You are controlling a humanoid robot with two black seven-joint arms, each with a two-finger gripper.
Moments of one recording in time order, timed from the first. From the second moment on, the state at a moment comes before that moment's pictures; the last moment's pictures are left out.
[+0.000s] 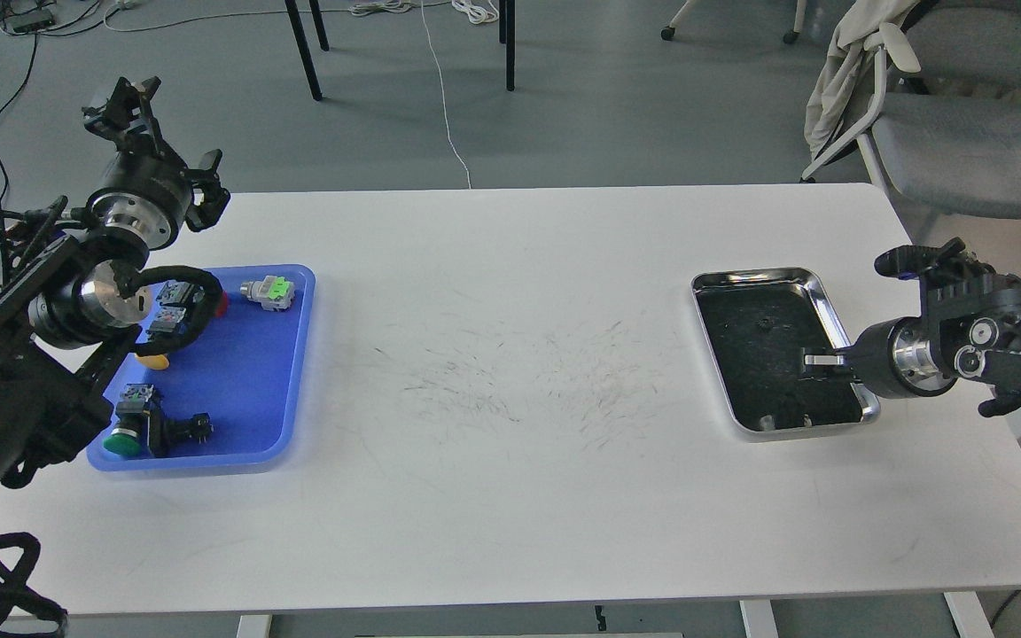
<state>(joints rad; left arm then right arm) -0.71 0.36 -1.00 -0.84 0.24 0.07 -0.18 1.34 -0.68 -0.66 1.15 -0.76 0.23 -0.04</state>
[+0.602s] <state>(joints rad) -0.71 0.36 -1.00 -0.84 0.24 0.07 -0.18 1.34 -0.66 -0.61 1.14 -0.76 0.21 -0.04</state>
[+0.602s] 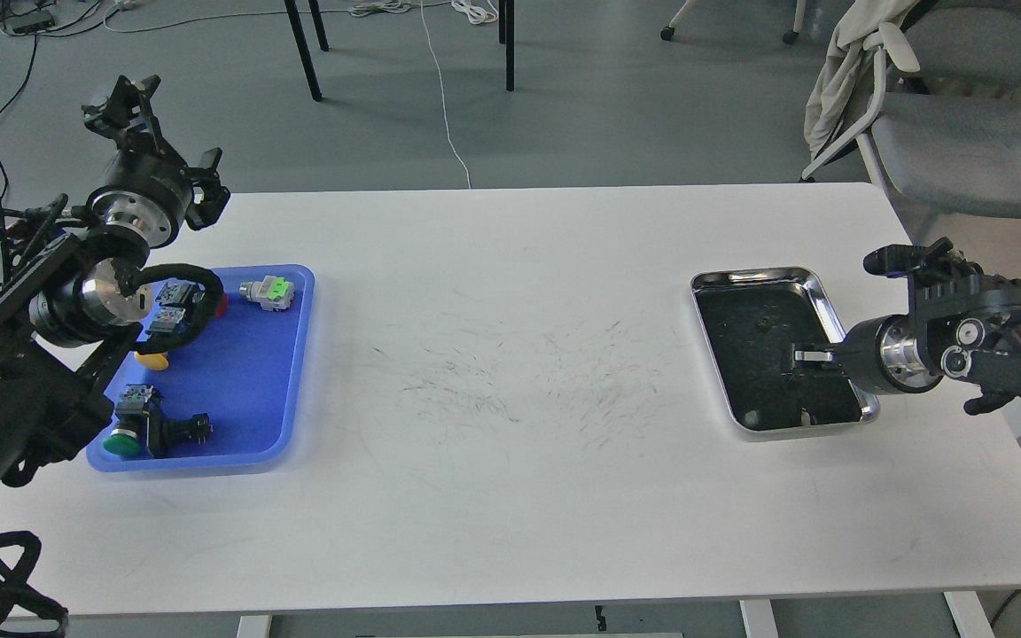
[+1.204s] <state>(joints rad) -0.74 0.40 -1.01 -0.89 0.24 0.08 -0.16 1.21 -0.72 0.21 0.99 -0.54 0.16 0.08</state>
